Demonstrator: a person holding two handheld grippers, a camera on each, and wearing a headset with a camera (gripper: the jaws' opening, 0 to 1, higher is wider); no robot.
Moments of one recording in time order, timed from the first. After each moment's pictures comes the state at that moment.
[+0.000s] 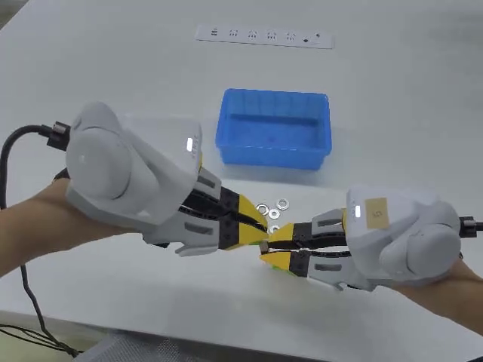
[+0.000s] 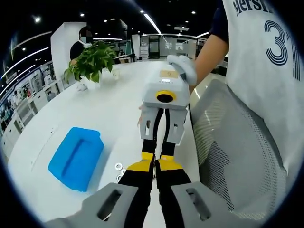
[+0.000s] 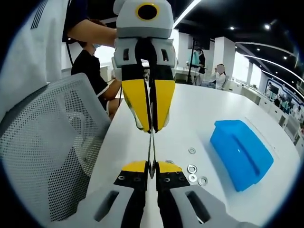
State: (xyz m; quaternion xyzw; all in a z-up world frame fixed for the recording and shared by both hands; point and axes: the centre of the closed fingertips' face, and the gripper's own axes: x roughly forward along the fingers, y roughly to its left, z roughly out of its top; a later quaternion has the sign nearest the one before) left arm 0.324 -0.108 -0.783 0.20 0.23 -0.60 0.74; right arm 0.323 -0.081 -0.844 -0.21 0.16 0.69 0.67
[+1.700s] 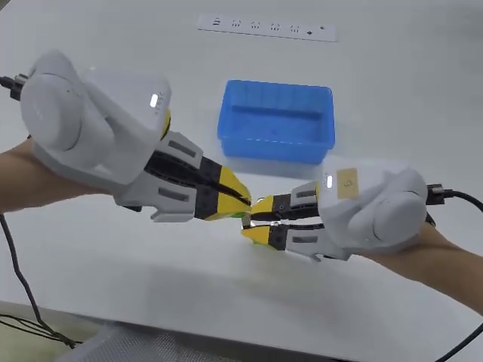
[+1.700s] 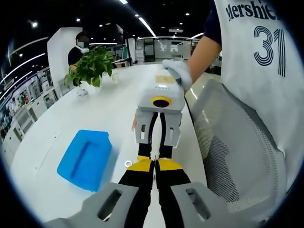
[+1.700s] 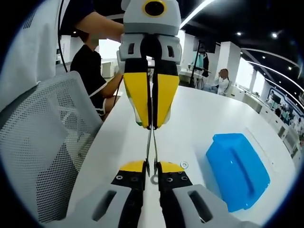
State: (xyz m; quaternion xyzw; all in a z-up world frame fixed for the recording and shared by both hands) left arm 0.338 -0.080 -0.774 0.22 0.21 -0.61 0.73; right arm 0.340 -0.053 -0.841 -0.24 0.14 0.70 0.66
